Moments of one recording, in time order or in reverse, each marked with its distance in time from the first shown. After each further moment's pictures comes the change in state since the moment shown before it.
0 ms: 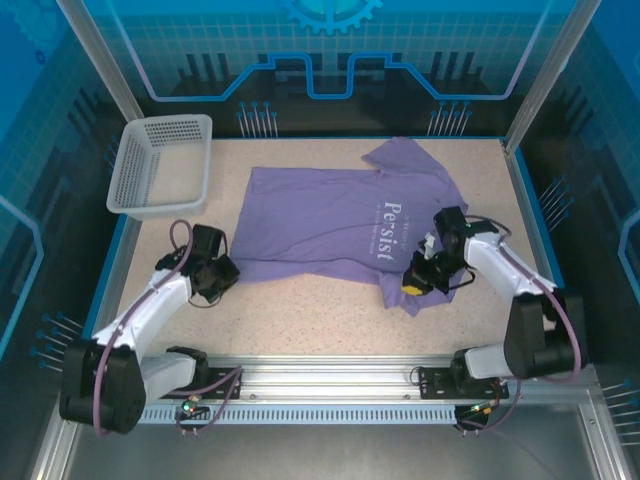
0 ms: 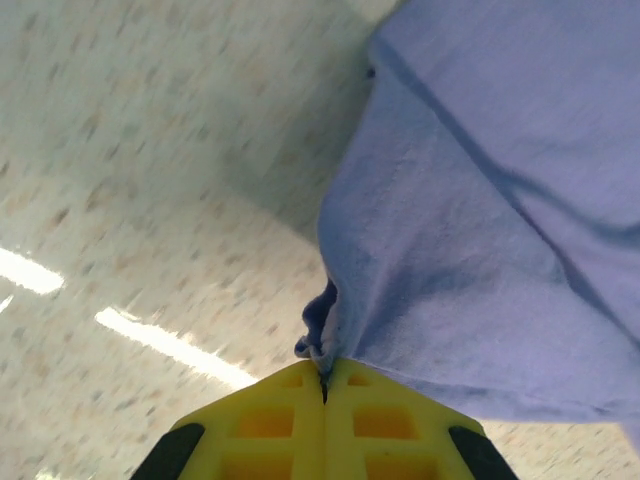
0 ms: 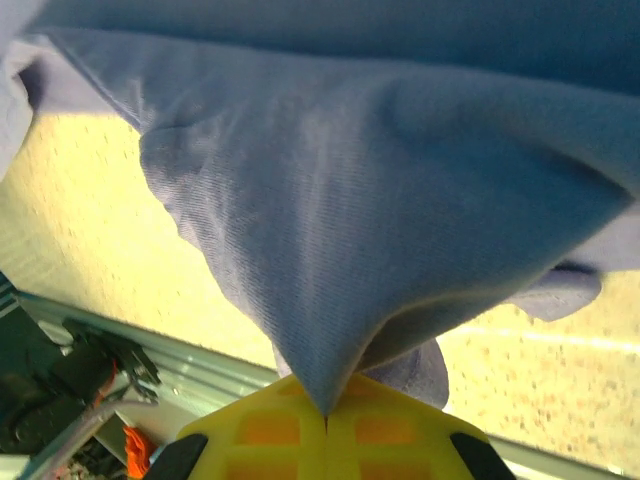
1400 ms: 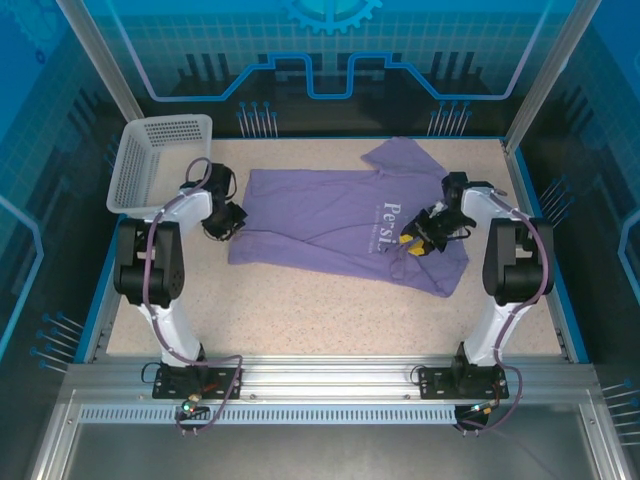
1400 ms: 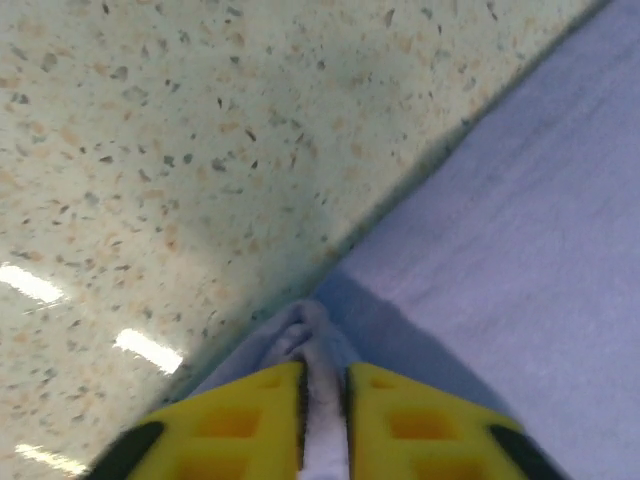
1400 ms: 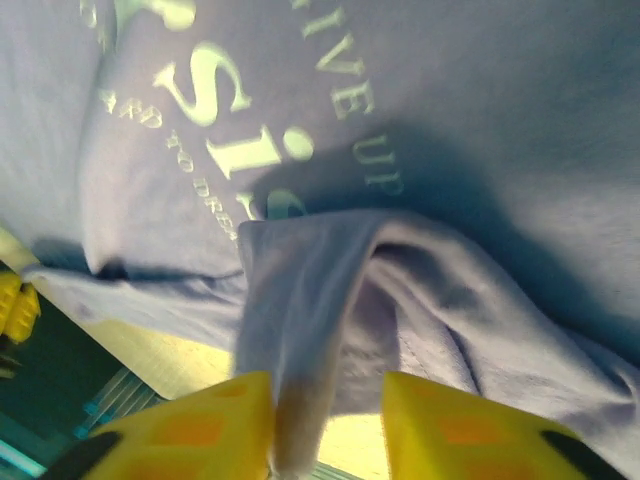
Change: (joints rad) left arm 0.119 0.782 0.669 0.010 -0.008 0.073; right arm -0.159 0.519 0.430 0.082 -0.050 0.153
